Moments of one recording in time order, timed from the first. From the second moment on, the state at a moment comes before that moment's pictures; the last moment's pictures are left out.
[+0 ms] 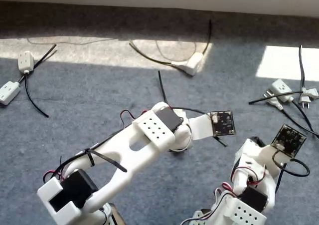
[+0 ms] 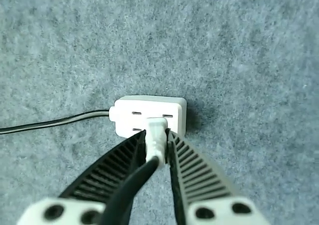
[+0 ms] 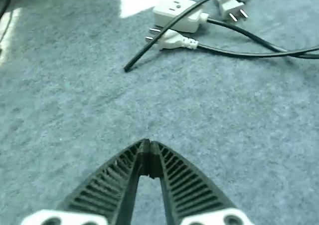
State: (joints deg) left arm 42.0 -4.5 23.2 63.4 -33.6; right arm 29.1 -99.3 95.3 49.0 -0.7
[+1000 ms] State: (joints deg) left arm 44.1 -4.6 27.1 60.3 -31.8; right arm 29.3 -99.3 95.3 53.0 2.3
